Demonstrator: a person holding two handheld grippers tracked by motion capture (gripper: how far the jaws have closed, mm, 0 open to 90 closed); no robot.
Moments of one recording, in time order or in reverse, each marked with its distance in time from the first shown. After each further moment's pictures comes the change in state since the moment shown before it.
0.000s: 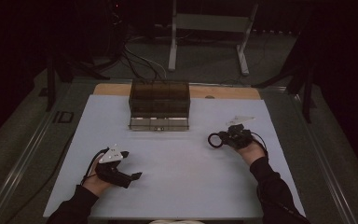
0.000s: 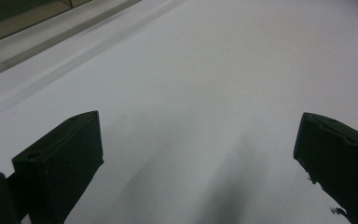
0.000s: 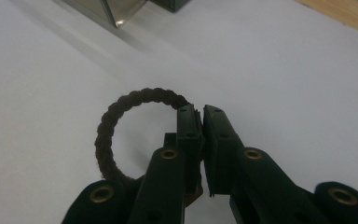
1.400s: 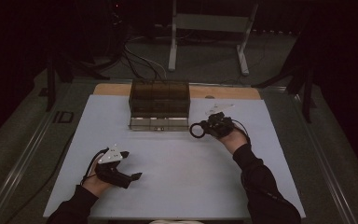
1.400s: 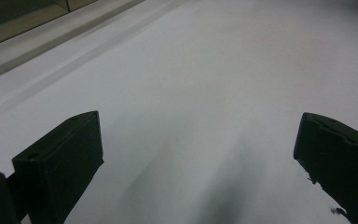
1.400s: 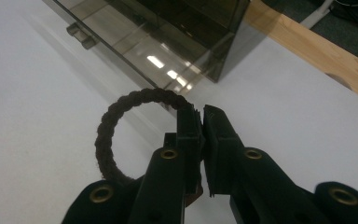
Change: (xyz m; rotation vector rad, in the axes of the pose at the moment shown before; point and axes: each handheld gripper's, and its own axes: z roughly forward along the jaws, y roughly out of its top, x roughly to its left) left arm -0.001 0.000 -0.002 -0.008 -0.008 0.004; right arm 0.035 0.063 0.015 -0.041 0.048 -0.091
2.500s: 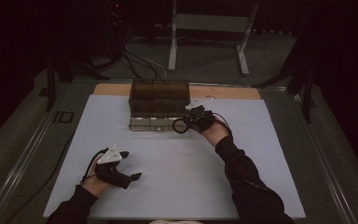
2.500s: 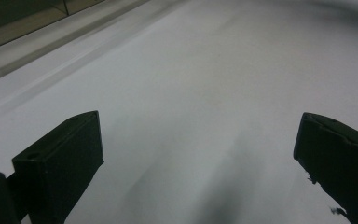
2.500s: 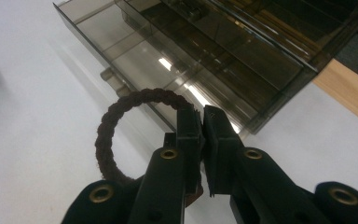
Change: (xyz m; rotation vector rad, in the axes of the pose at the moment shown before) left arm 0.000 0.000 -0.002 -0.006 -0.007 0.005; right arm 0.027 0.042 0.031 -0.008 0.047 -0.051
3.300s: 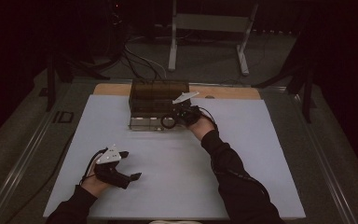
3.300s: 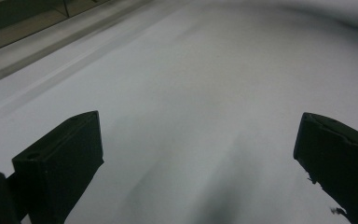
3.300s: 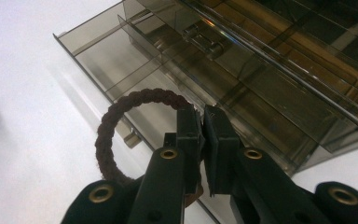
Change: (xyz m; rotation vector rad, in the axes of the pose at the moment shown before) left arm 0.001 0.000 -0.002 -0.008 -0.006 0.002; right arm 0.010 0.029 0.038 -0.002 0.027 0.025
